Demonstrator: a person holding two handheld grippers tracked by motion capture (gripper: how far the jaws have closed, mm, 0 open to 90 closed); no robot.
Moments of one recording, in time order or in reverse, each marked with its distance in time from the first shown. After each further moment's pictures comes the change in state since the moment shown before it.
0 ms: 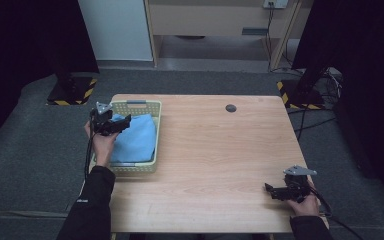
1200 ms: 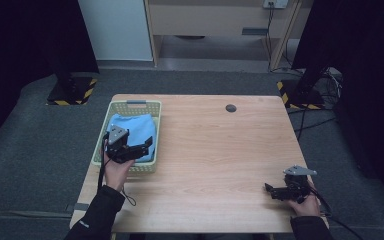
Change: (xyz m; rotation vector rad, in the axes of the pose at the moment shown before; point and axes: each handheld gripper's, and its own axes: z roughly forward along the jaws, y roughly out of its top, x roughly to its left) left arm -0.091 -0.031 -0.072 -0.086 -0.197 0.032; right arm 0.000 0.000 0.000 0.000 0.001 0.000
